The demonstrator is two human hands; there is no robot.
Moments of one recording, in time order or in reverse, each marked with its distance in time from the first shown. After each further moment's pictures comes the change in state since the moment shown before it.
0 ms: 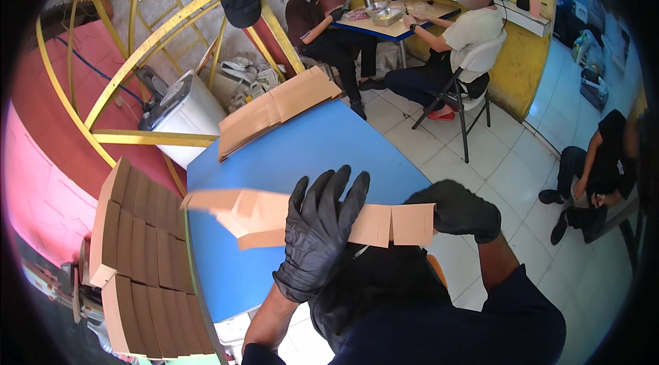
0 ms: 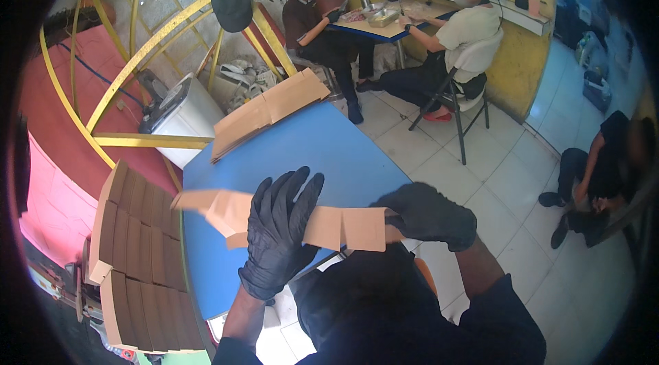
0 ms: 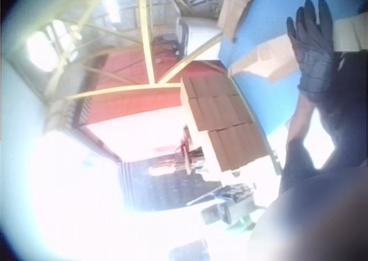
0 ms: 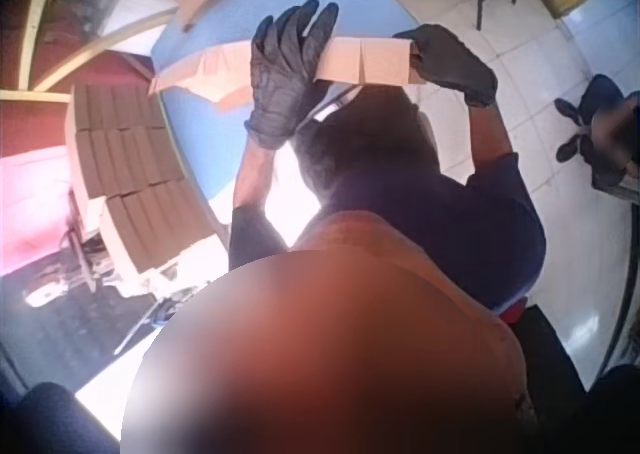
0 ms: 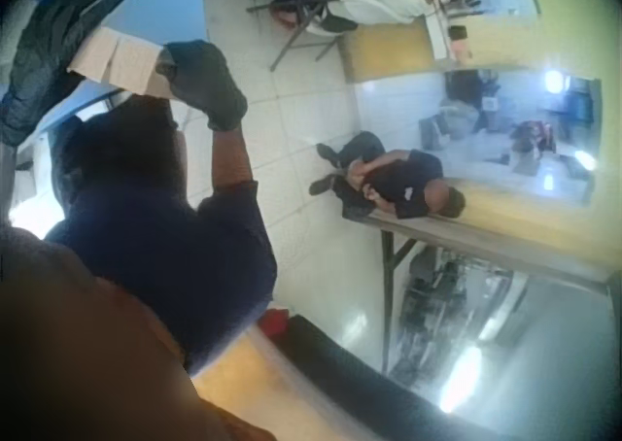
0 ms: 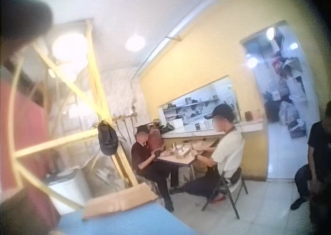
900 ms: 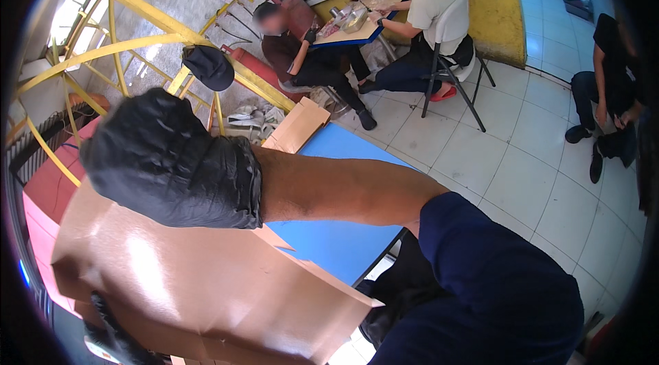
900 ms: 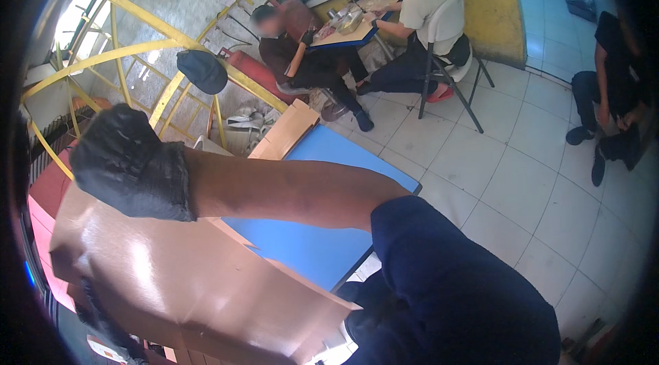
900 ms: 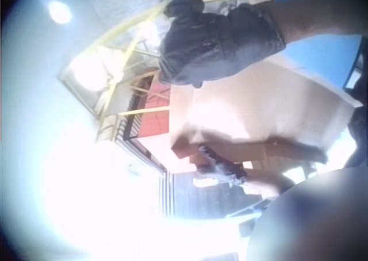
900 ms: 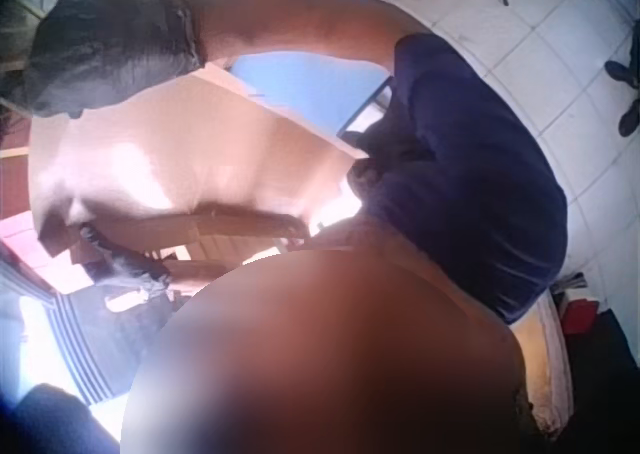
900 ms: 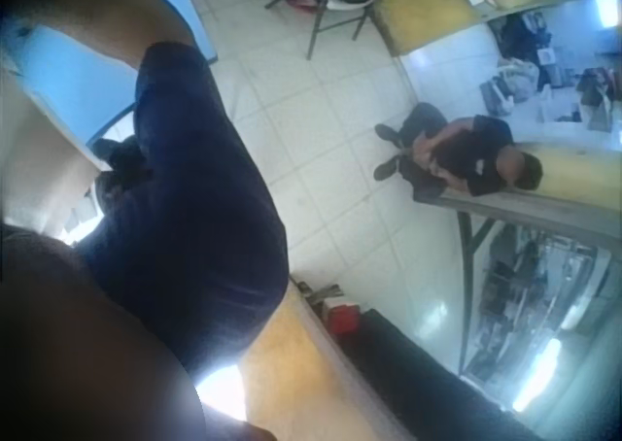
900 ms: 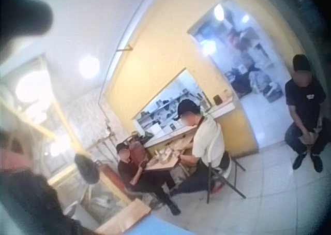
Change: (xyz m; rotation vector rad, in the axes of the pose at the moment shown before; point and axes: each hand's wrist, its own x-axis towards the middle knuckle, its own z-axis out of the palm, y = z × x) left_hand -0.076 -0.117 -0.275 0.013 0.755 -0.729; right_hand 0.191 -0.219 -0.112 -0.248 1.640 -1.035
